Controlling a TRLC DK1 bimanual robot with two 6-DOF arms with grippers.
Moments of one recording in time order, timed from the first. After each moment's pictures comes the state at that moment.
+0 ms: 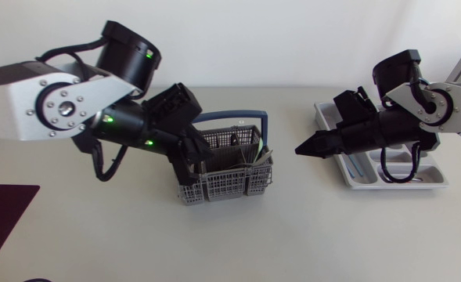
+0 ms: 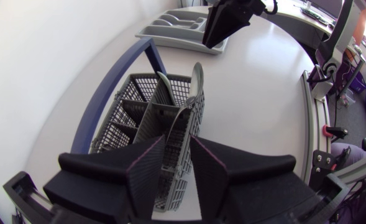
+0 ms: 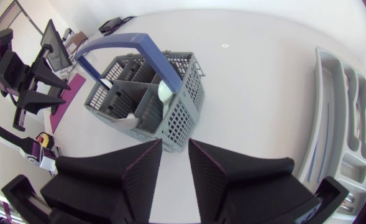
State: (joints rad) left arm -0.58 1.48 1.11 -0.46 0.28 0.51; right arm 0.11 1.47 0.97 -0.48 -0.58 -0.14
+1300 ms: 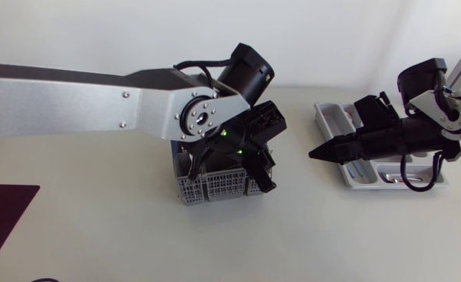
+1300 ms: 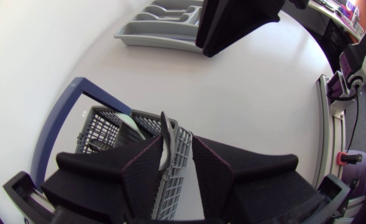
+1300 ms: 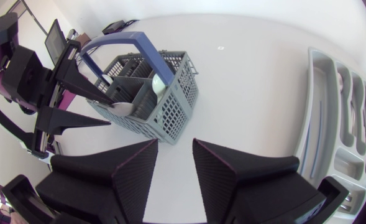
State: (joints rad) left arm -0.83 1.84 1.40 -0.45 0.04 0.39; right arm 0.01 1.41 0.91 -0.50 -0.66 -0.26
